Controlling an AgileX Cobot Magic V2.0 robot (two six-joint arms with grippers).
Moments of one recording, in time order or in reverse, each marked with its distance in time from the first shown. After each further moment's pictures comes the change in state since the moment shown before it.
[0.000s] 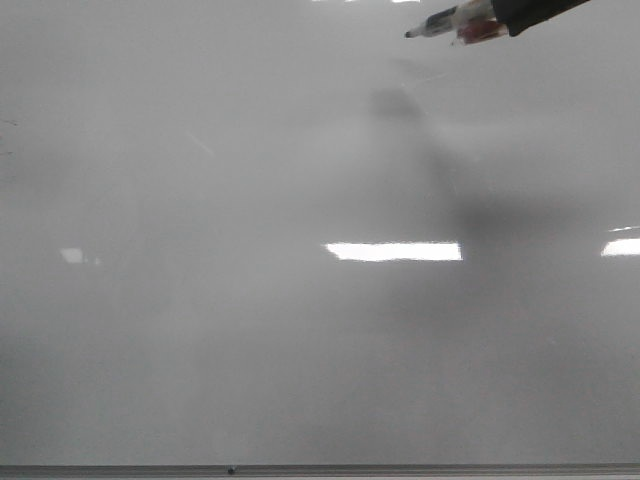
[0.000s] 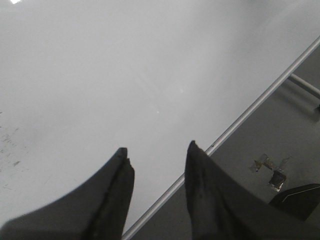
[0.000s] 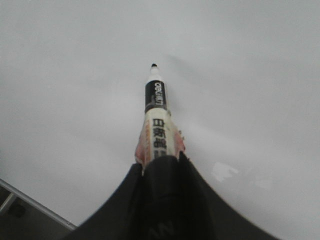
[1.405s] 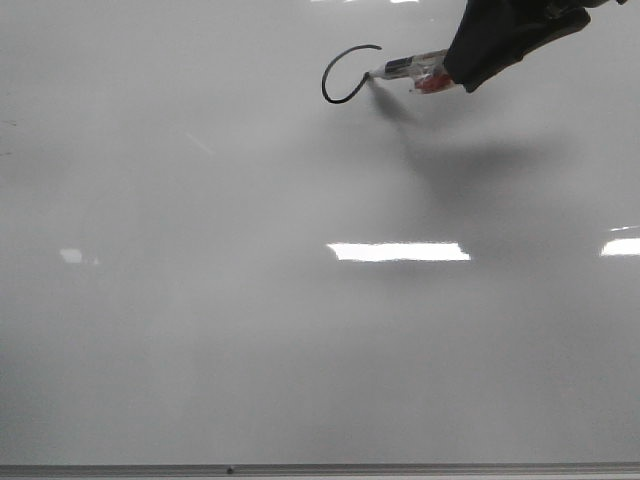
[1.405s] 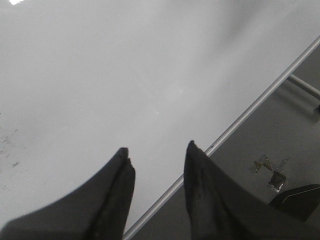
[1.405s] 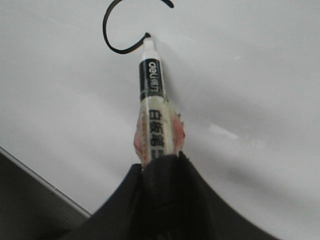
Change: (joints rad) left arm 0.000 0.000 0.000 -0.002 -0.002 0.000; right arm -0.011 0.227 -0.196 -0.057 0.179 -0.052
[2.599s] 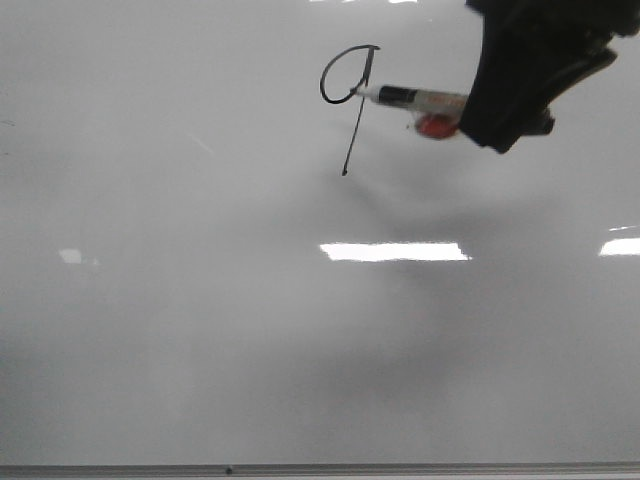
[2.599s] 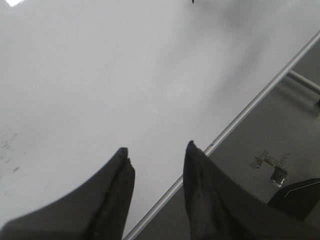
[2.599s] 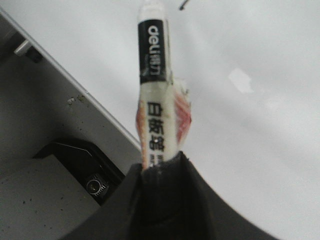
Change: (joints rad) left arm -0.029 0.015 -0.025 0.000 0.028 0.036; right arm 0.067 -0.059 0.011 -0.031 0.299 -0.123
